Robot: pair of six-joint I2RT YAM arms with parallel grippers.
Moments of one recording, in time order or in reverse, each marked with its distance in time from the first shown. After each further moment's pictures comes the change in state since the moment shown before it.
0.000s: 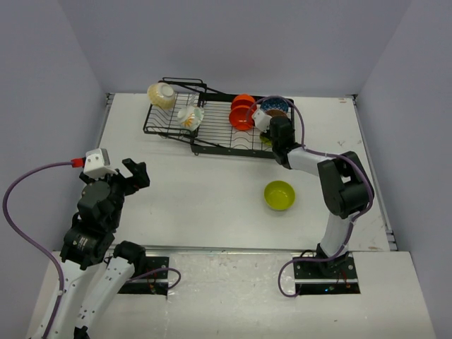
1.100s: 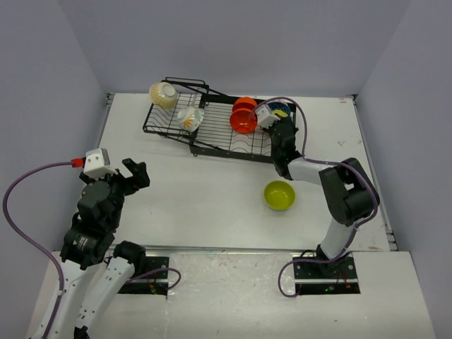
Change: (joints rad) left arm 0.000 0.000 0.000 0.000 0.000 0.000; right arm 0.047 -0.057 -0.150 0.461 0.153 -0.045
